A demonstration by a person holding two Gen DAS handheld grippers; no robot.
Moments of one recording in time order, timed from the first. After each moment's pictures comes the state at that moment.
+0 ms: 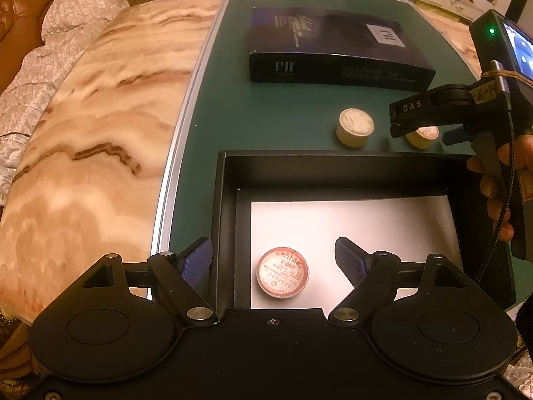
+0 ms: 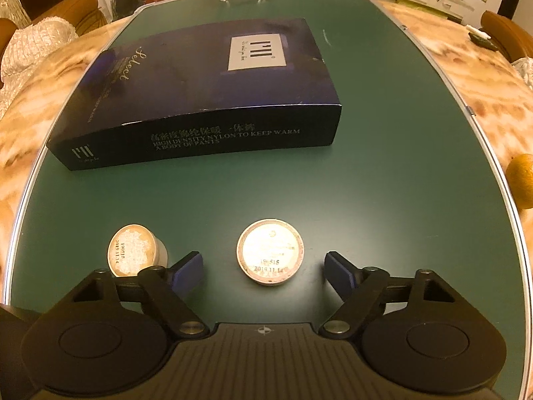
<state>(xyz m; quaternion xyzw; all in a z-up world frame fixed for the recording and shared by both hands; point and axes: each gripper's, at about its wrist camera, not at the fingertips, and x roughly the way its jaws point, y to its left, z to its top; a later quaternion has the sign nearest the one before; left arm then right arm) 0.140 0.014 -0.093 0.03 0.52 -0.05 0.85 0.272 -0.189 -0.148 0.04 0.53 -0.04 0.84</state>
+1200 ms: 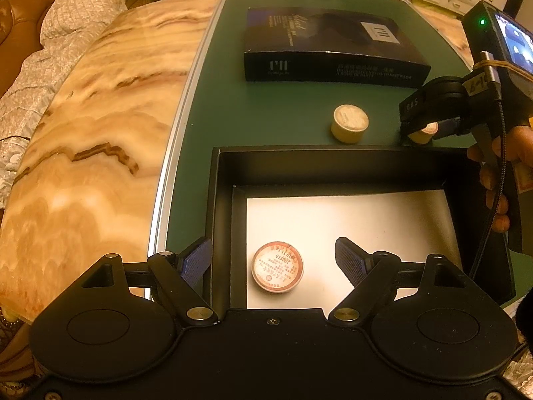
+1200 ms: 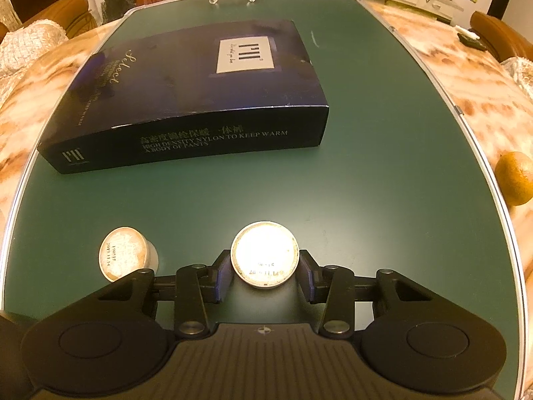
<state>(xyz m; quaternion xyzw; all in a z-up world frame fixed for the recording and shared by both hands) 0.135 0.011 -0.094 0.03 0.52 -0.05 0.85 0.268 -0.189 -0.144 0.04 0.53 -0.06 0.85</state>
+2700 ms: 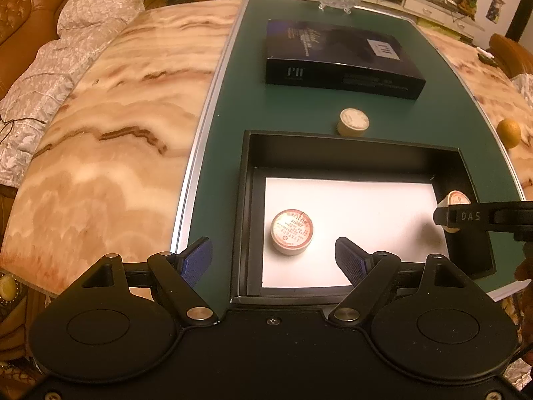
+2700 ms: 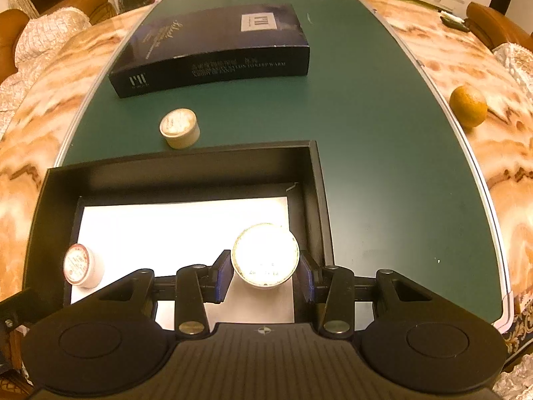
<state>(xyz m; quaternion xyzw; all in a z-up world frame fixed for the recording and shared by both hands) 0.088 0.036 -0.069 0.00 0.51 -0.04 0.86 0.130 -0.176 -0.111 0.04 0.54 -0.04 0.84</state>
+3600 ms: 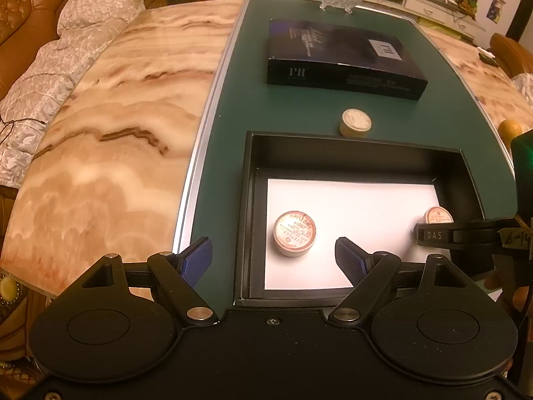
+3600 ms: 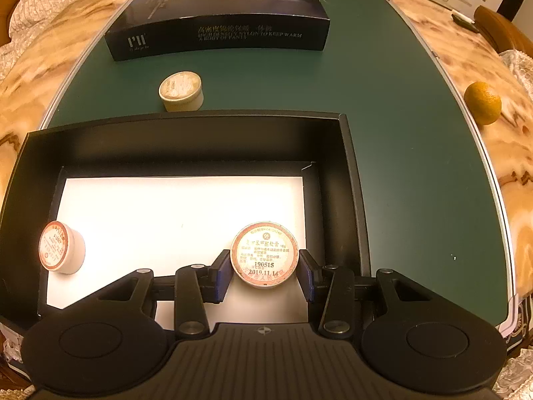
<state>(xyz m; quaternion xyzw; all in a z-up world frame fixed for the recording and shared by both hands) 0.090 0.037 -0.069 0.01 0.51 -0.04 0.86 0.137 -0.153 -0.140 0.01 0.57 -0.05 0.82</state>
